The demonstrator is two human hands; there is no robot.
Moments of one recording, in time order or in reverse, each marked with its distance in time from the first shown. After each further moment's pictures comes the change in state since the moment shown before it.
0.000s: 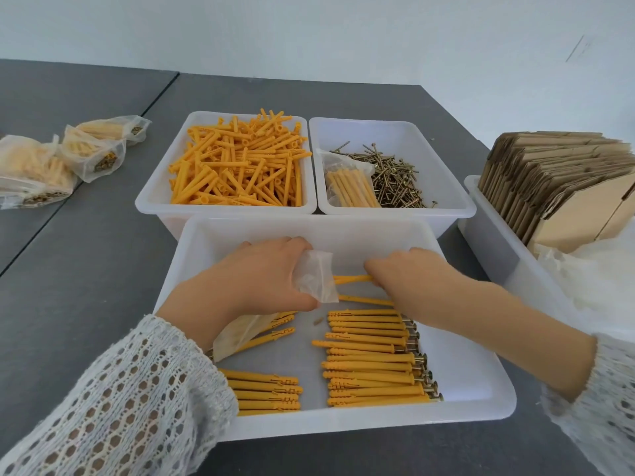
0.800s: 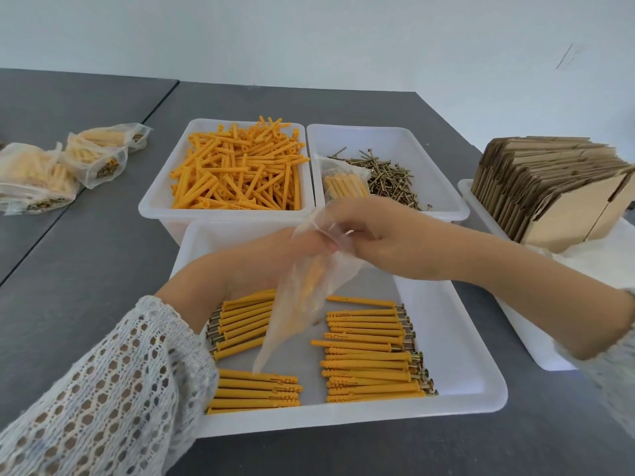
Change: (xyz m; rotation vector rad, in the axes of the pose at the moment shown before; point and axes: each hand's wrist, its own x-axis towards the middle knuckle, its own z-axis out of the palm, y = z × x) left_hand -0.002 0.016 -0.022 -1.075 -0.181 0.132; right_hand -0.009 -0.002 -0.073 0.799 0.235 -0.421
